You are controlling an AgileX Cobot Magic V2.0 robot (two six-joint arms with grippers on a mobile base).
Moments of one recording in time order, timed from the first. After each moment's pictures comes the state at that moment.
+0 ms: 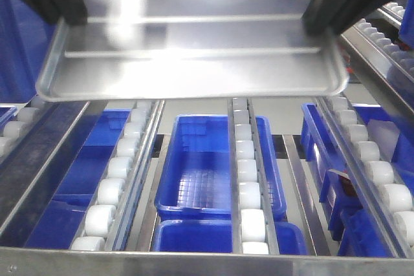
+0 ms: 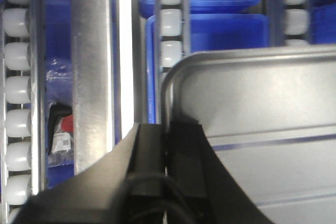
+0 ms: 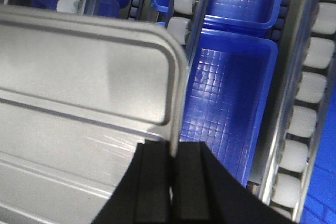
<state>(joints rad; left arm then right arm) -0.70 1.39 -1.25 0.27 0.93 -0.63 0.49 1.27 -1.05 -0.02 0.71 0.39</state>
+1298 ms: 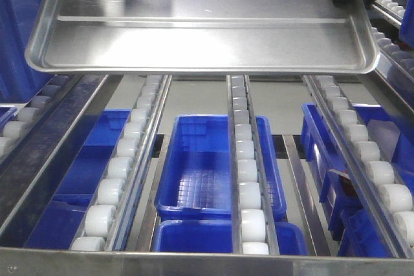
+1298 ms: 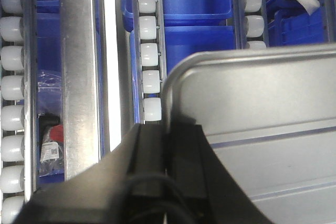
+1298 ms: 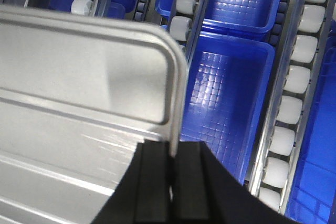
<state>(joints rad) -0.78 1.31 -1.27 0.32 0.99 -0.71 0.49 1.18 -1.05 -0.02 0.78 0.39</state>
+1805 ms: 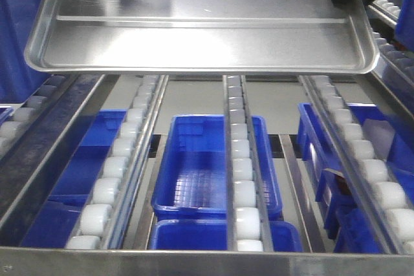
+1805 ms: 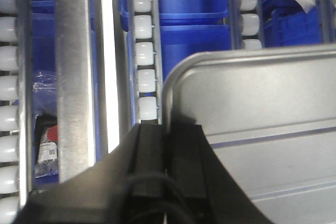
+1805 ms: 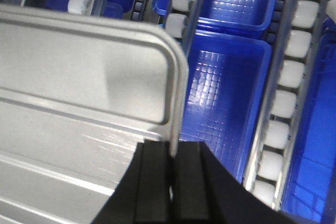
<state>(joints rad) -0.78 1.31 -1.27 0.32 0.99 -0.71 0.49 1.18 -1.05 -0.02 0.79 0.39</state>
